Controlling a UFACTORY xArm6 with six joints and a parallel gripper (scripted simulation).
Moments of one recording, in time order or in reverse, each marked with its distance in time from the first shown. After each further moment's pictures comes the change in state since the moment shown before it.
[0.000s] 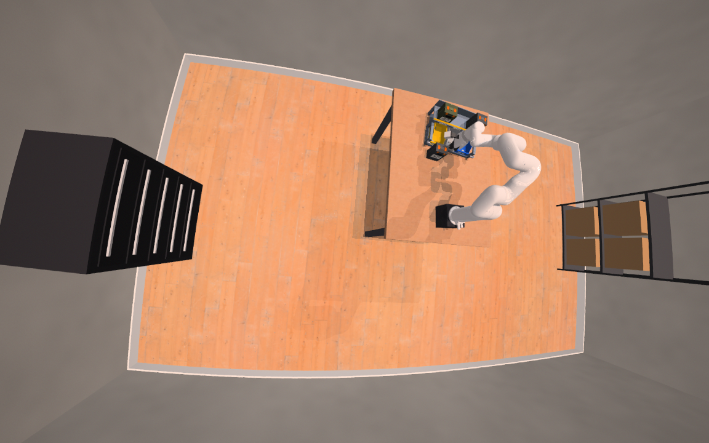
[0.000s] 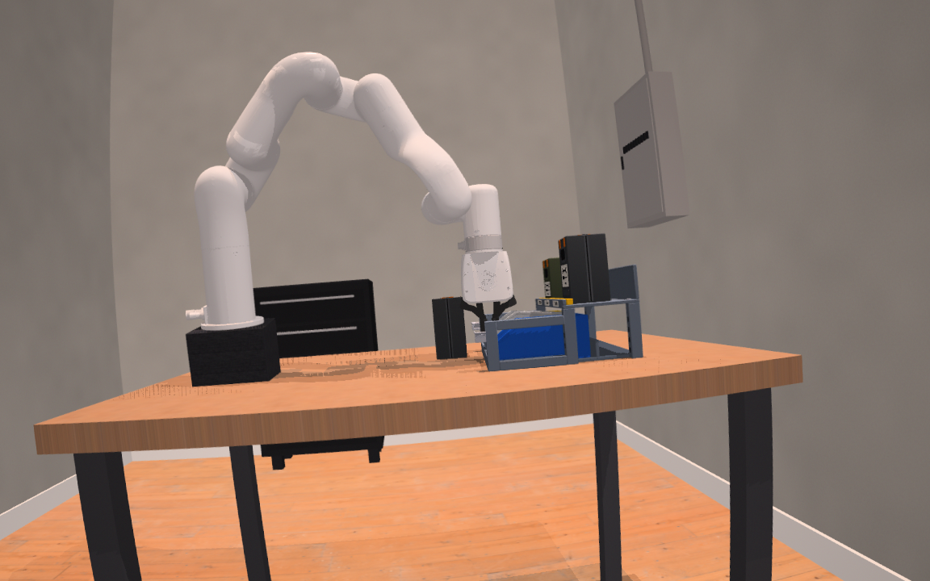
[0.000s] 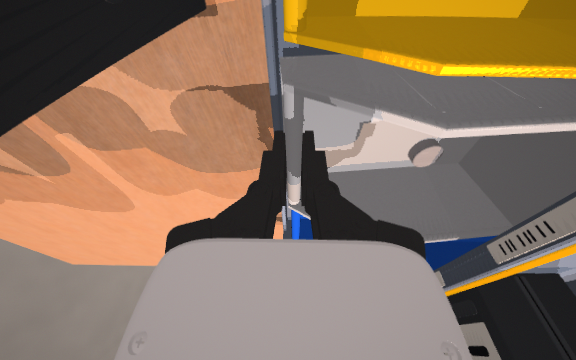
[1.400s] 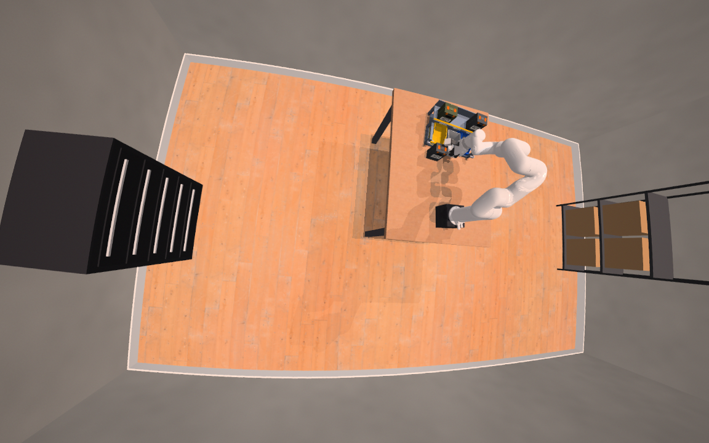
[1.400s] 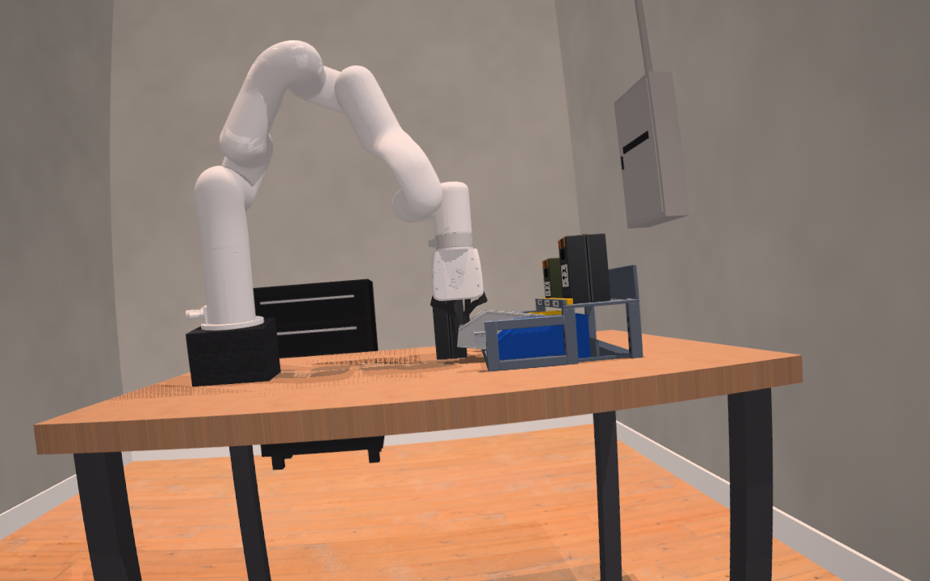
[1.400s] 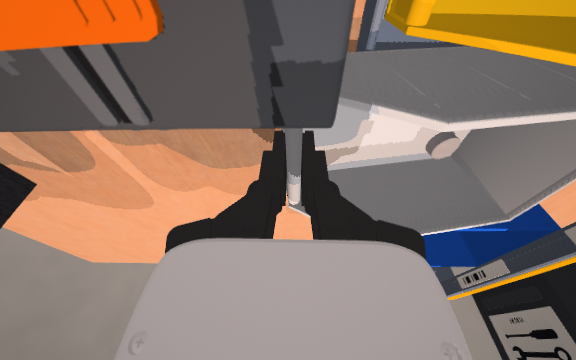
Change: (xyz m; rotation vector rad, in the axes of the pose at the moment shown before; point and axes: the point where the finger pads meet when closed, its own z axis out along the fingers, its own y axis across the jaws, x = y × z) arm 0.000 -0.058 -0.009 -0.001 0.001 0.000
